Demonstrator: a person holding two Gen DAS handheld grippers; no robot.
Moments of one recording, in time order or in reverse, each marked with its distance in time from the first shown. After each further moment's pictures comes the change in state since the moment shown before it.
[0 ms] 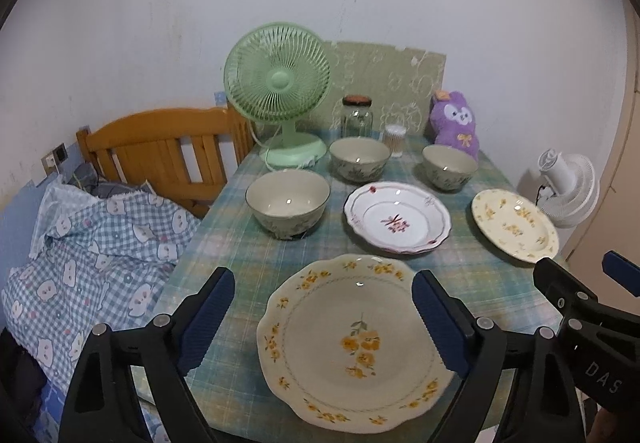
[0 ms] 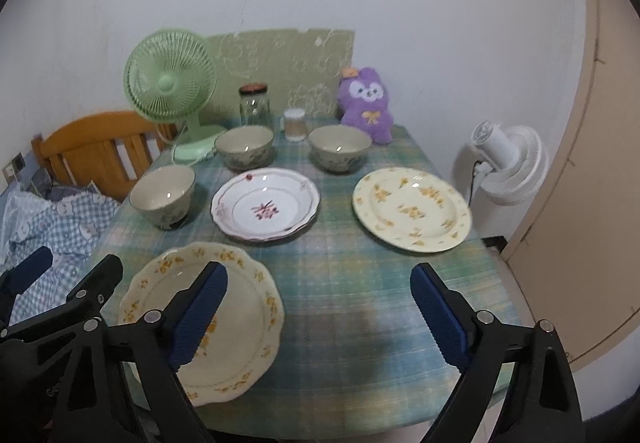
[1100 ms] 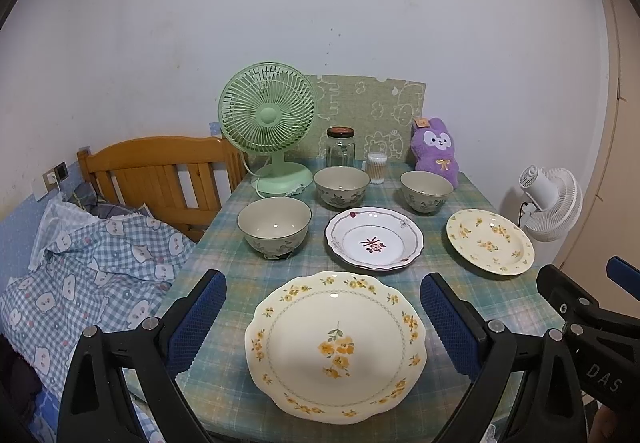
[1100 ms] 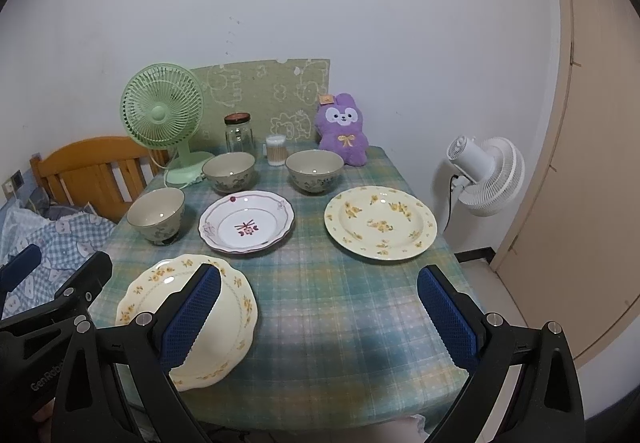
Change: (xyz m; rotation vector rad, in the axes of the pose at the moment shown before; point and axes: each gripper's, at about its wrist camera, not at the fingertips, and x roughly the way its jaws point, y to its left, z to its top) left arm -0.051 -0.020 -0.006 0.004 -0.121 -0.026; right arm -0.054 -0.038 -0.013 0.033 -0.113 -0.031
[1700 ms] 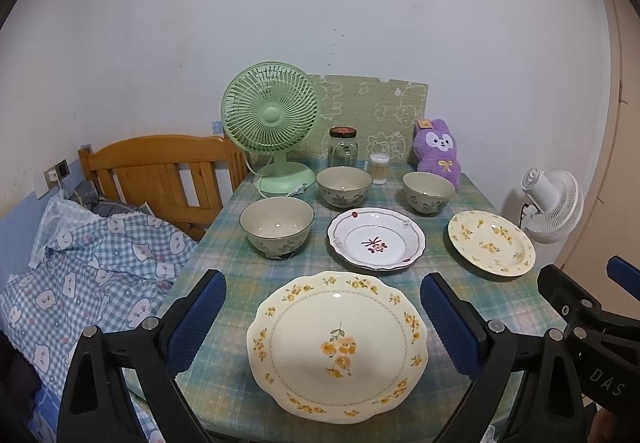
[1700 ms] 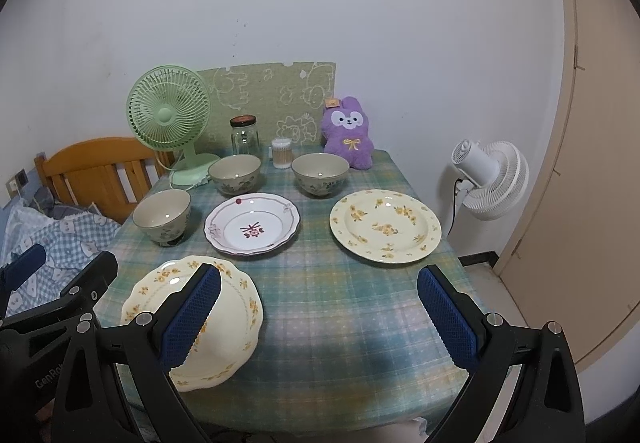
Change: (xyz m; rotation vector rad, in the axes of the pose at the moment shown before) left arm 0.000 0.002 -0.001 -0.008 0.000 0.002; right arm -0.001 0.002 0.003 -0.006 -0.007 0.014
